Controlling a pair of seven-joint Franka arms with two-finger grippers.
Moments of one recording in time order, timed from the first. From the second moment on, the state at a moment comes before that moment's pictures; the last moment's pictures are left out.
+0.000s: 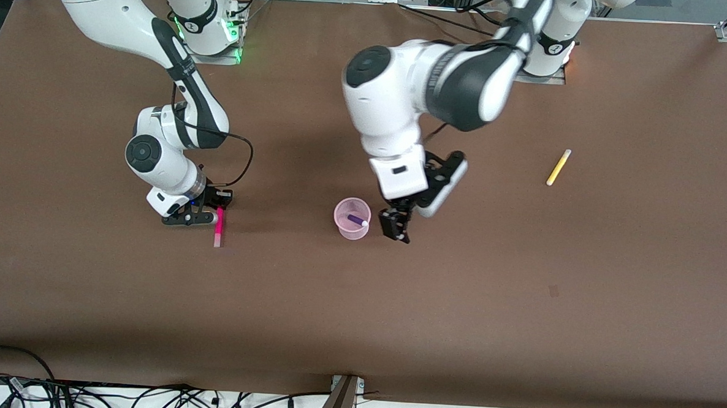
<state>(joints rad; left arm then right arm) -0.77 0.66 0.20 -1.05 0.26 1.80 -1.63 0.16 0.49 0.05 -2.07 0.04 2.52 0.12</state>
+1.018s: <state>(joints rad) -0.27 0.39 0.20 -1.31 -0.06 1.59 -0.25 0.30 0.48 0.13 -1.62 0.62 1.84 0.79</state>
